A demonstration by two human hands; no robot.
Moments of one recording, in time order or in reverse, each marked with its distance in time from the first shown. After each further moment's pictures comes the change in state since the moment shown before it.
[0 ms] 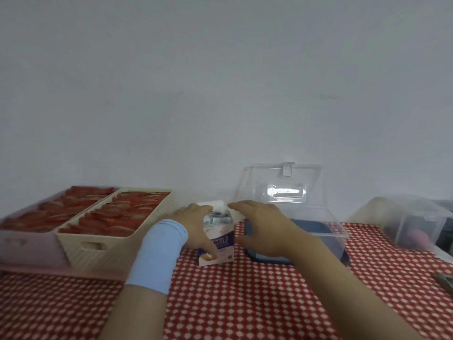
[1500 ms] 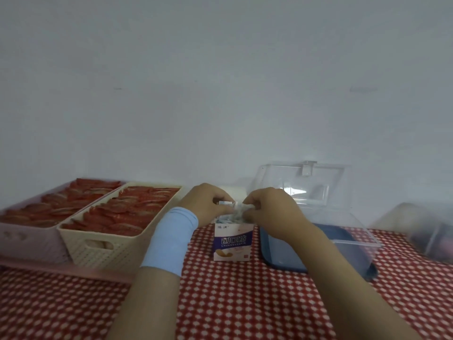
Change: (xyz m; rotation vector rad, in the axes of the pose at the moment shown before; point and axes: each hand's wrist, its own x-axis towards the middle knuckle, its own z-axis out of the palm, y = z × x) left_hand 0.038 -0.019 -0.008 -0.476 0.343 0.197; right_hand 0.045 -0.009 0.000 0.166 0.140 0.207
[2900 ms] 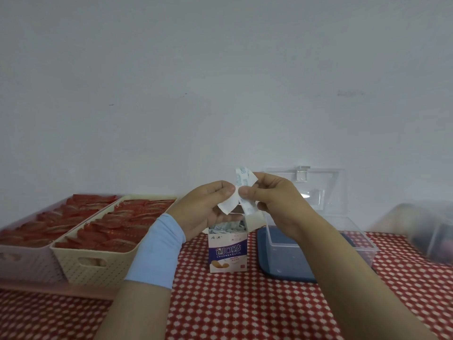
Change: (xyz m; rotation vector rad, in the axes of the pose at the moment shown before) left_hand -0.009 0.035 -0.007 -1.084 -0.239 -0.056; right_hand 0.005 0.006 -0.025 1.205 0.004 0.049
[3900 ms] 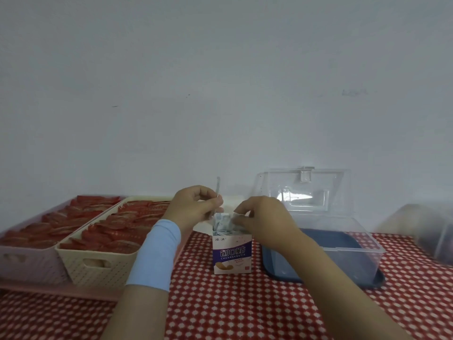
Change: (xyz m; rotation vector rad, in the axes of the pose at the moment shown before) left_hand 0.004 -0.016 -0.030 0.314 0.447 0.082; right_hand 0.001 0.030 0.020 -1.064 0.026 -0.105
